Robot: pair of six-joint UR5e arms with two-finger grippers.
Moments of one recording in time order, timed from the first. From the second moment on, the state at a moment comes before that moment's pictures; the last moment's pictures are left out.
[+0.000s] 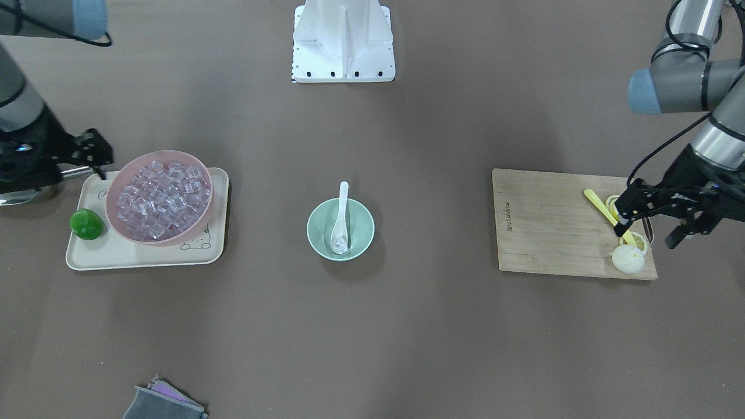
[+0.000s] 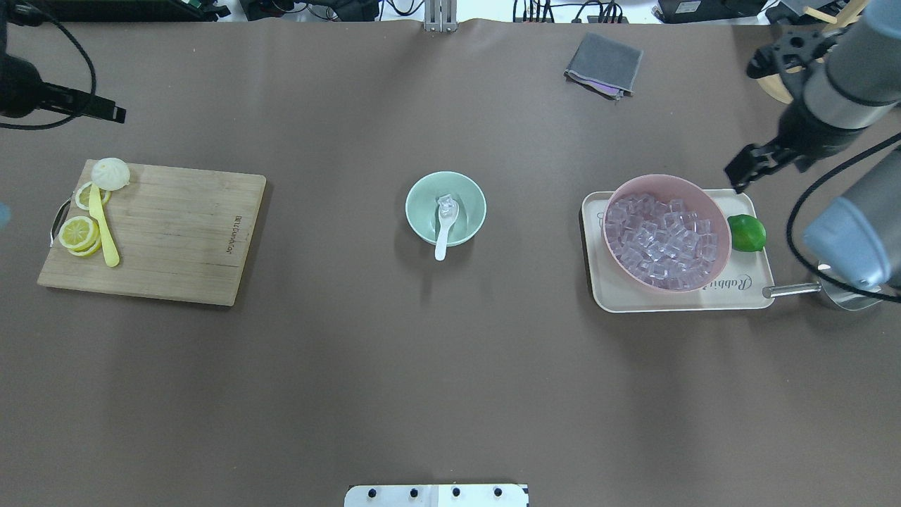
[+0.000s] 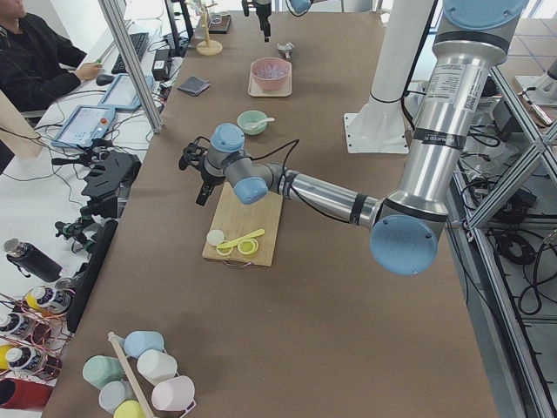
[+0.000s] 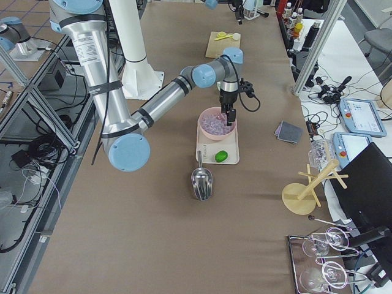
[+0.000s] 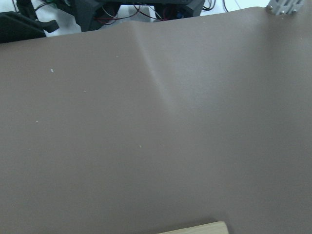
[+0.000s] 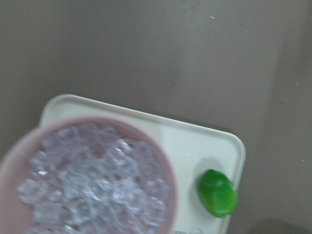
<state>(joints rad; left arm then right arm) -1.19 -1.77 -1.61 -2.20 -2.18 -0.60 1.10 -1.34 1.96 -1.88 2.13 0.25</state>
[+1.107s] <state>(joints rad) -1.53 -1.54 -1.63 -1.91 -2.32 -0.17 1.57 -1.51 1.58 -1.75 2.32 -0.32</state>
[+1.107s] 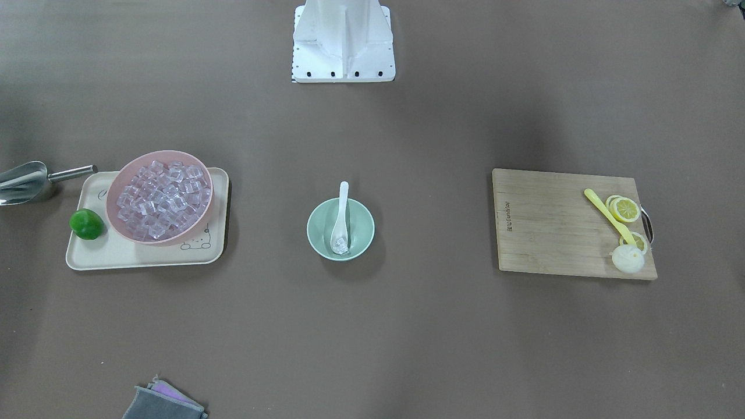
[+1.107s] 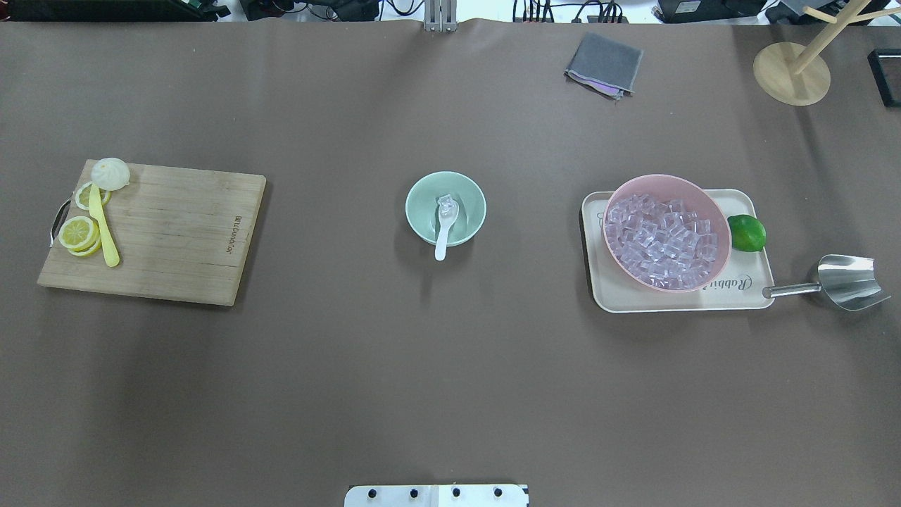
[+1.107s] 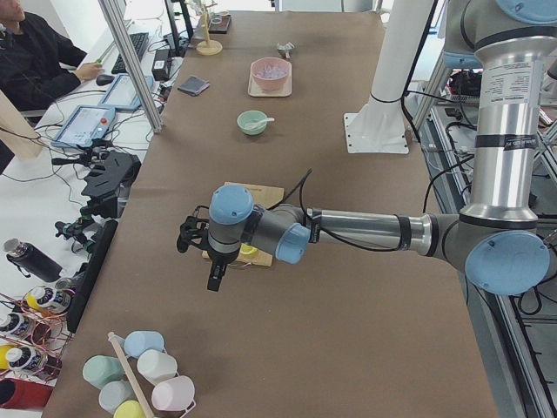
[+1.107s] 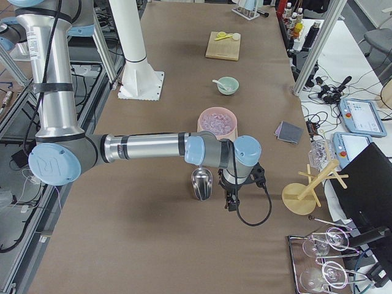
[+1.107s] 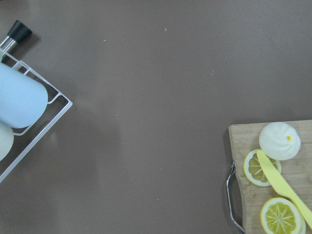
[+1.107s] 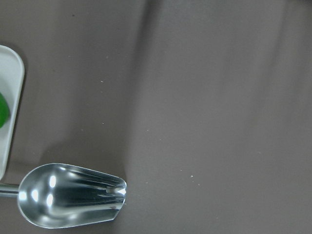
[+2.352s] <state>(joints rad) -1.53 -1.49 -1.77 -1.68 -2.32 -0.18 1.60 -1.55 1.57 -1.73 2.40 -0.24</state>
